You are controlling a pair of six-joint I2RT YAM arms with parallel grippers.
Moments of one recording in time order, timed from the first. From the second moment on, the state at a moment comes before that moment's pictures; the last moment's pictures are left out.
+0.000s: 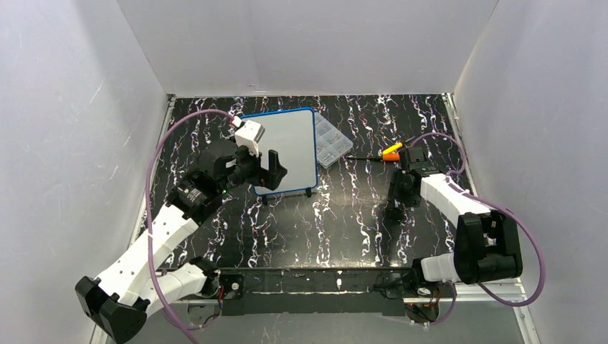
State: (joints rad) left arm -0.59 0.97 1.01 -0.44 0.07 -0.19; right arm 0.18 1.35 0.75 -0.58 0.12 0.39
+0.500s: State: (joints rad) left arm -0.59 0.90 0.97 -0.36 0.12 -0.15; right arm 0.18 1.45 0.75 -0.50 0.12 0.36
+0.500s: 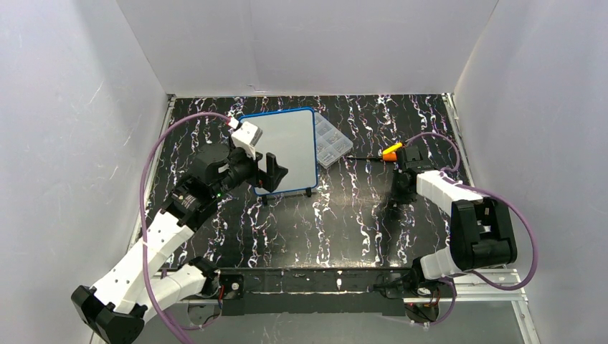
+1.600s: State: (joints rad) left arm -1.04 0.86 0.76 -0.36 0.43 0.39; right arm 1.02 1.20 1.03 -0.88 -0.57 0.42
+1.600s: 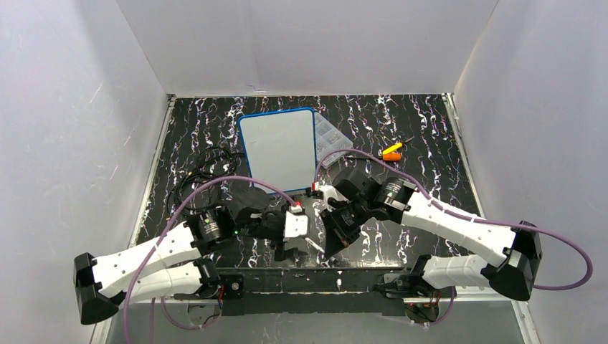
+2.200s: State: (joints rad) left arm -1.23 0.83 0.71 -0.45 0.22 0.45; right arm 1.03 1.20 1.16 -0.98 -0.72 0.36
